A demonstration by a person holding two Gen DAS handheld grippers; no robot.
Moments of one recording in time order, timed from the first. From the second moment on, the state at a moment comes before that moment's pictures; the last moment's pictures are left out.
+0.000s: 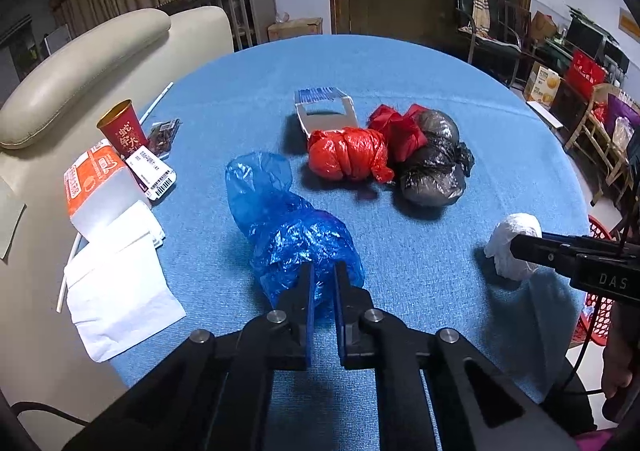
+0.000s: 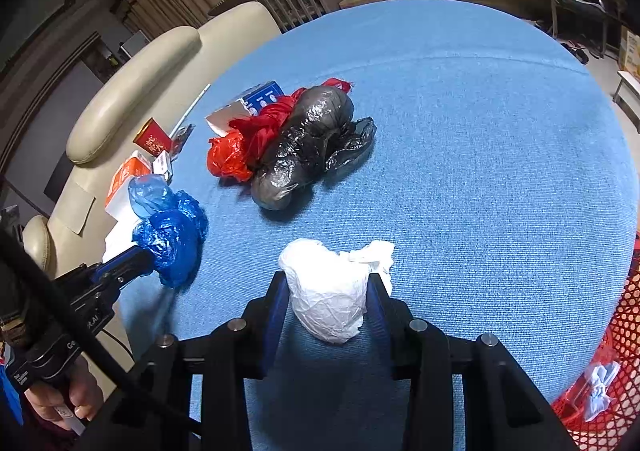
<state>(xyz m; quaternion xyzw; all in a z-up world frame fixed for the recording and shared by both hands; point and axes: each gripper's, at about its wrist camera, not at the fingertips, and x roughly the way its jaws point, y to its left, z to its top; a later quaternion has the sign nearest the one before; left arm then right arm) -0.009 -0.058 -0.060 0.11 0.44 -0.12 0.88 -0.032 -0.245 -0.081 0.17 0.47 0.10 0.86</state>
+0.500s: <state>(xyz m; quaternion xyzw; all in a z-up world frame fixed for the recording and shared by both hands) -0.024 -0.062 -0.023 0.11 0.39 -0.14 0.90 -0.043 -0.248 -0.063 0.17 0.44 0.11 0.88</state>
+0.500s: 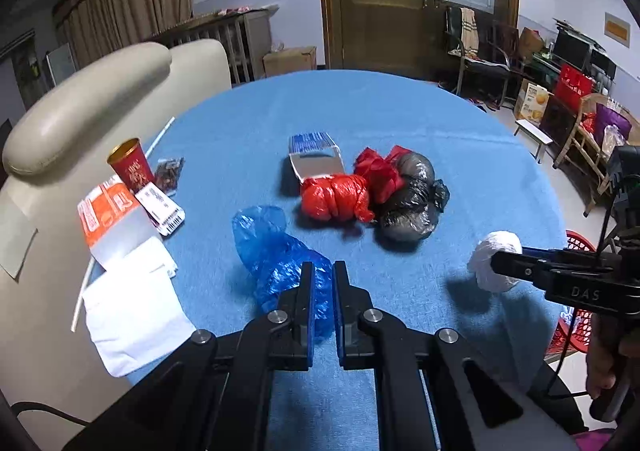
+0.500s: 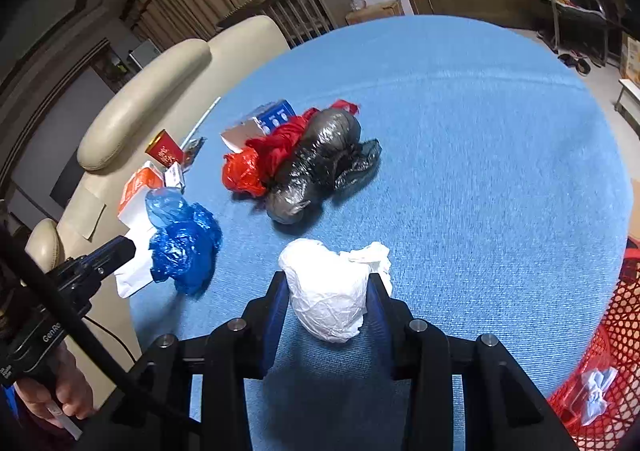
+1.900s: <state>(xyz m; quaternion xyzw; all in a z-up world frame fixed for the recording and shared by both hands) -0.031 -0.093 -0.017 0.11 0.39 -0.16 0.90 -0.067 -0.267 -0.042 0.18 0.42 0.10 0.89</state>
